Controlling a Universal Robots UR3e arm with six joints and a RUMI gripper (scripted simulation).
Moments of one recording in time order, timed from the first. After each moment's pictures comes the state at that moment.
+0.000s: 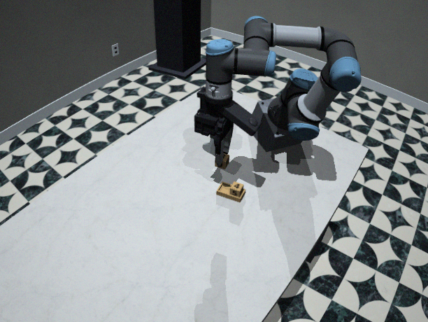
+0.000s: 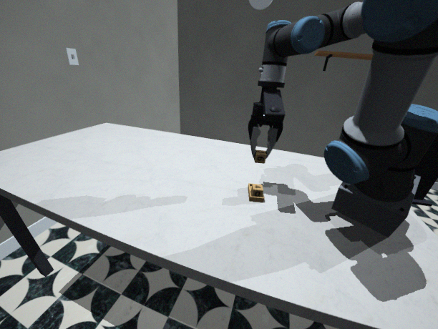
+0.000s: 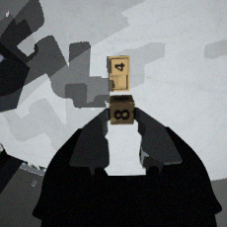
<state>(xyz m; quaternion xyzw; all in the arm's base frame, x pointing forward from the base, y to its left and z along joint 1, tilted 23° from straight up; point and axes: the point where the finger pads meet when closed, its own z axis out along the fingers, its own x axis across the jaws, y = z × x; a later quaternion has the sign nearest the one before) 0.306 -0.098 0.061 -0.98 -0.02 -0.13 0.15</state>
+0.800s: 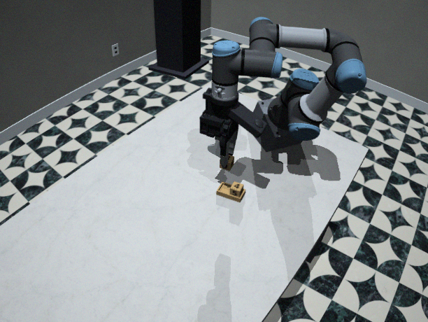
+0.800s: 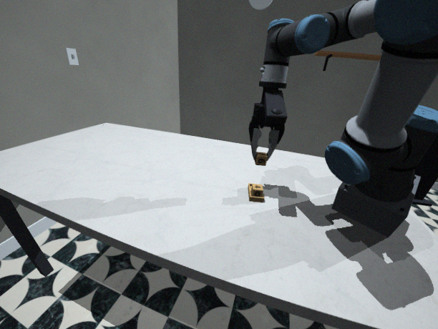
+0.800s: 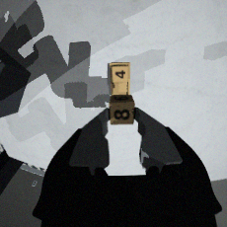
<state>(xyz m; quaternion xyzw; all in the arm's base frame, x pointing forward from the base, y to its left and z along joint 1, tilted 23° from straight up) 0.304 -0.084 0.064 -0.98 -0.02 -0.13 0.15</state>
